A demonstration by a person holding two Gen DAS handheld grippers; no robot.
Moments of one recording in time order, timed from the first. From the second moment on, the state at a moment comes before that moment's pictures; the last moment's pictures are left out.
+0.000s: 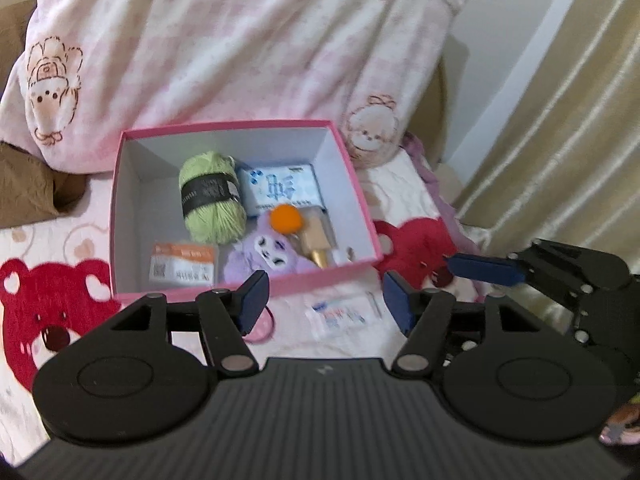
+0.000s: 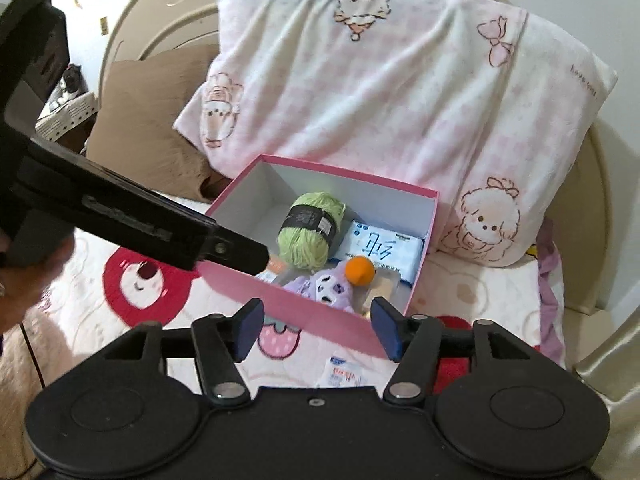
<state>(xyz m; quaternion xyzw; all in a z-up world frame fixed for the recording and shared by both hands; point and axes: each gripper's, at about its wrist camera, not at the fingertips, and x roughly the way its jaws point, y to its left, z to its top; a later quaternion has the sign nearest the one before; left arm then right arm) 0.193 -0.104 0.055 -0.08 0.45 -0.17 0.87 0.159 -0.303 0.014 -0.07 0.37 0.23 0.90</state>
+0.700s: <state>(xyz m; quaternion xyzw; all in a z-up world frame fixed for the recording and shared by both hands) 0.158 -0.112 -0.010 -0.11 0.46 -0.16 0.87 0.139 -0.317 -0.067 -0.06 0.41 0.26 0.87</state>
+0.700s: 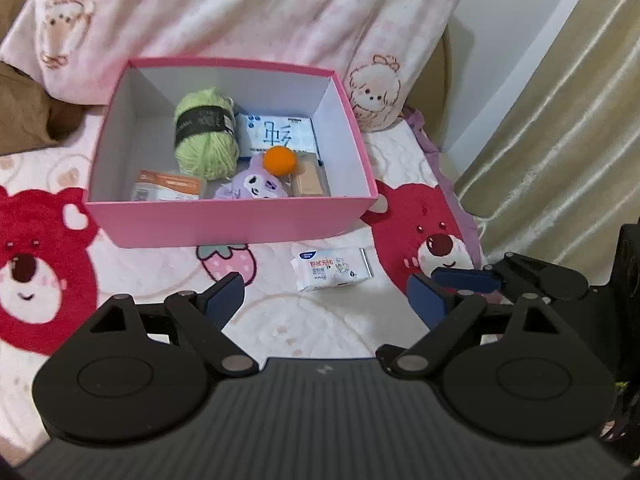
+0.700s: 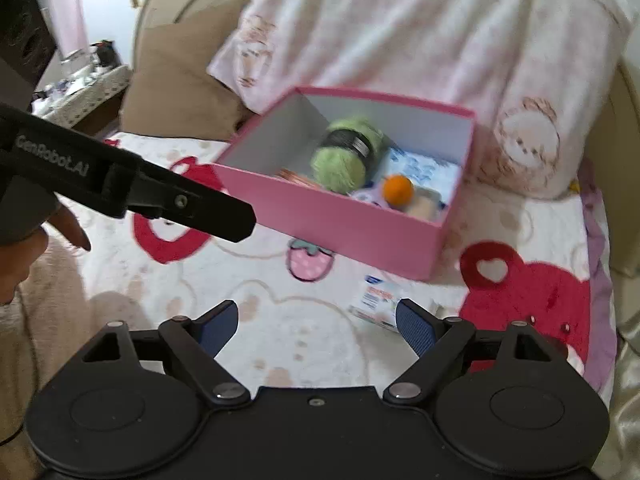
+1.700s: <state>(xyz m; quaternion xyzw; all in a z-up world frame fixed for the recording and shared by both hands) 0.203 -0.156 -0.147 -0.12 0.45 -0.17 0.87 0.203 -0.325 -0.175 -0.02 0.46 0.22 0.86</state>
